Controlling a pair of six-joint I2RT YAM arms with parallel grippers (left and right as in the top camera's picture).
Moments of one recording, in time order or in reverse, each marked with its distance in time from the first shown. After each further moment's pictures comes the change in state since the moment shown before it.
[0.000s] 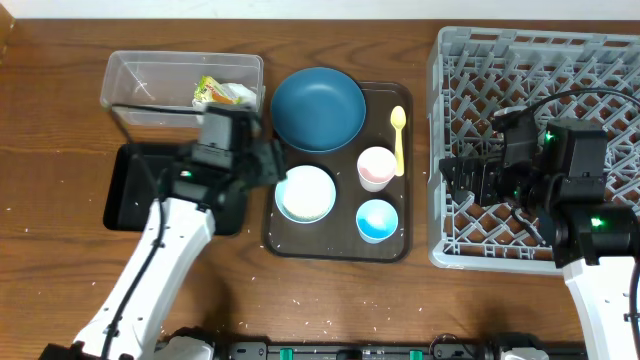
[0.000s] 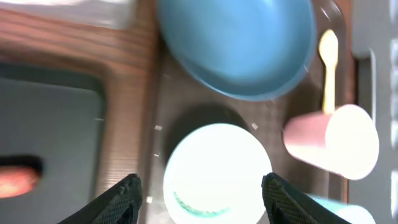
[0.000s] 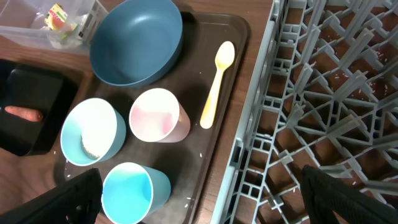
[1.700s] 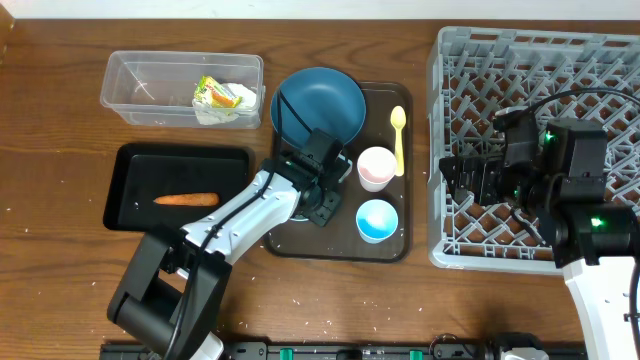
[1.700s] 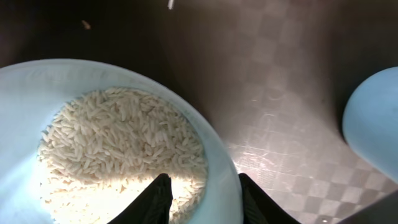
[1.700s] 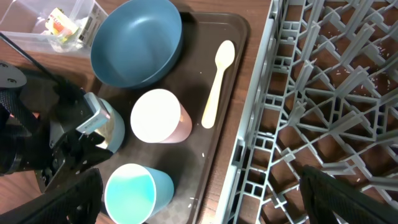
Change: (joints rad) left arm -0.281 0.389 0.018 0.016 -0.048 0.435; right arm 0.000 0.000 0.000 -0.004 0.000 0.026
